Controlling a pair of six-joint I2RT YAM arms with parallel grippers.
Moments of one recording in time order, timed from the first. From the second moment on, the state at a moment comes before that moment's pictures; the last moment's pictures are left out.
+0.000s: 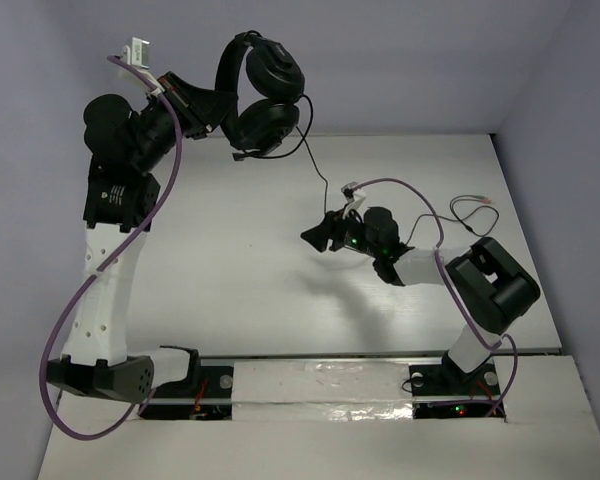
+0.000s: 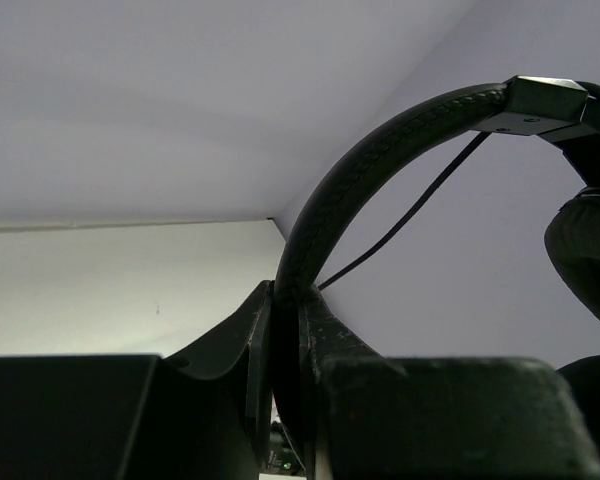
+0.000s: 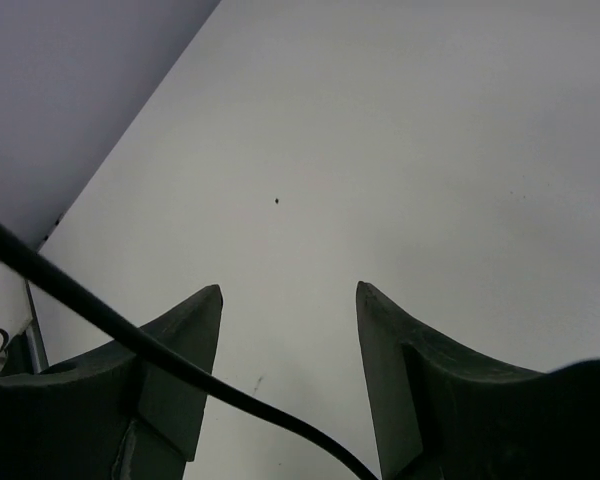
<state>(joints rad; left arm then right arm) -0.16 1.25 1.65 -0.23 0.47 -0.76 0.61 1.70 0.73 0.81 -0.33 0.50</state>
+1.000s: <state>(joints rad) -0.08 1.24 1.28 -0.10 0.00 -0.76 0.88 1.53 0.78 0.35 -0.03 0.53</state>
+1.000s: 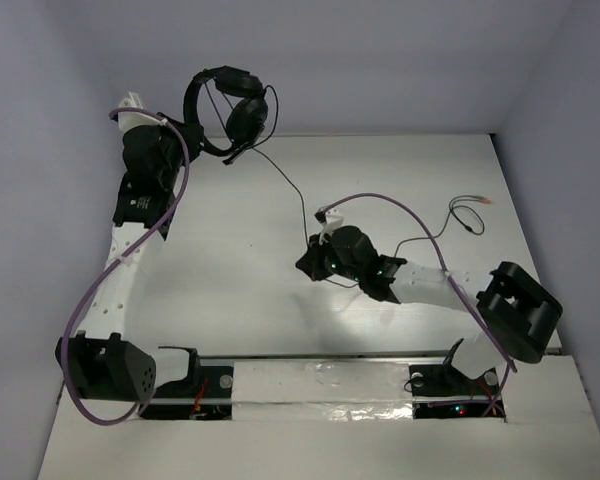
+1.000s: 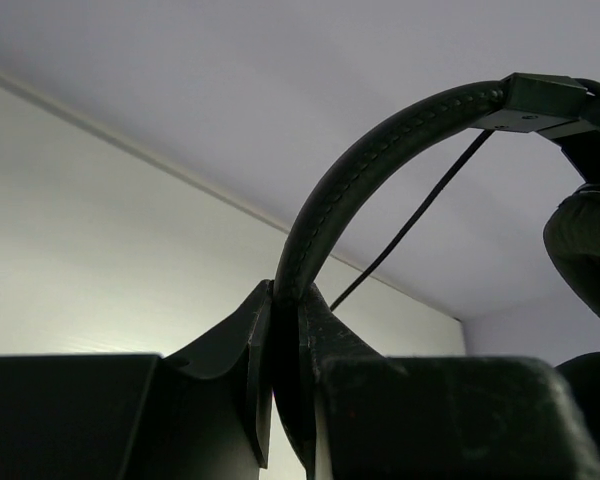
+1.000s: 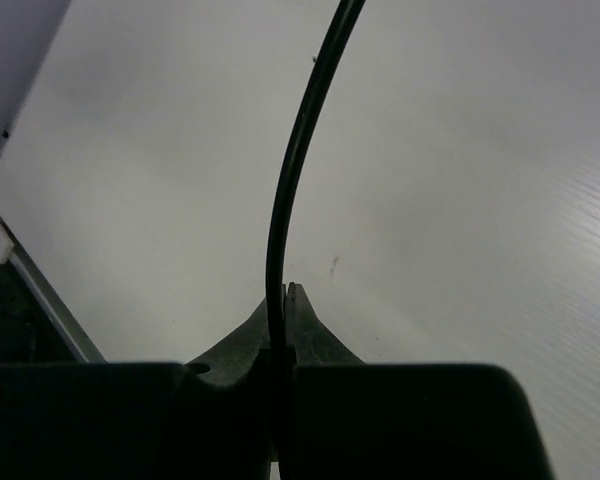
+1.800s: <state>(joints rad) -0.42 1.46 1.09 -0.01 -0.55 -0.55 1.20 1.35 1.32 -0.58 0.45 0.33</state>
